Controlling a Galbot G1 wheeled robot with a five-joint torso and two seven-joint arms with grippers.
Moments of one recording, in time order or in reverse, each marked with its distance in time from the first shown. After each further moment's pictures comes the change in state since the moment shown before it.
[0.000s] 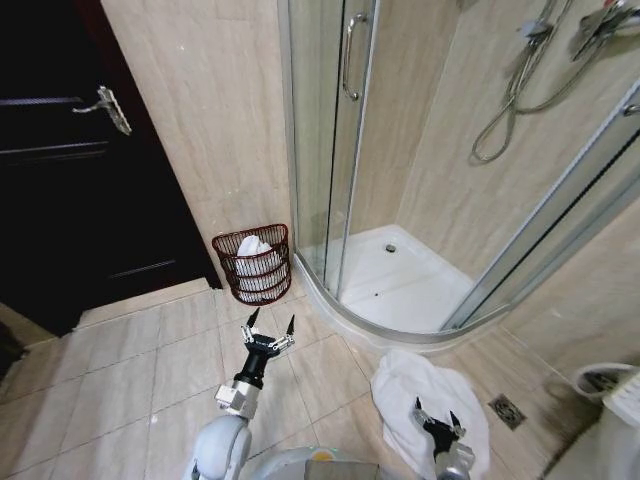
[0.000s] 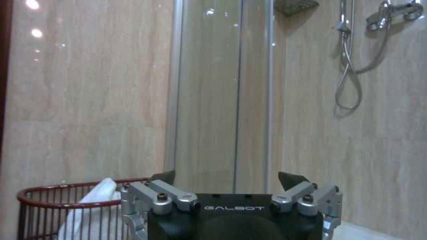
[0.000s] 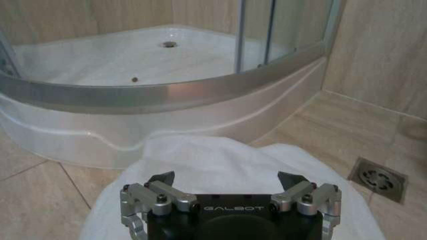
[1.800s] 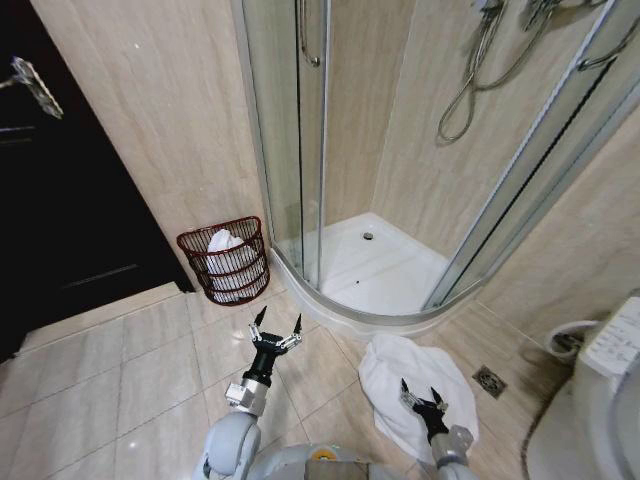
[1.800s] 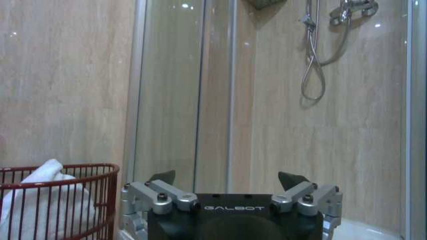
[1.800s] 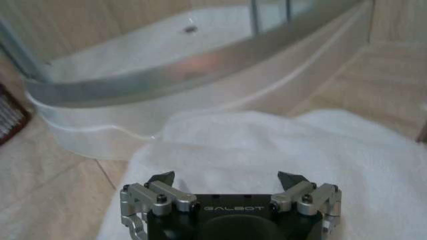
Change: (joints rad) left arm -0.027 0.003 0.049 0.028 0.022 -0.012 -0.029; right arm 0.120 0.002 0.080 -0.024 0.064 -0.199 -0.327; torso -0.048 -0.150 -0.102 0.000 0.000
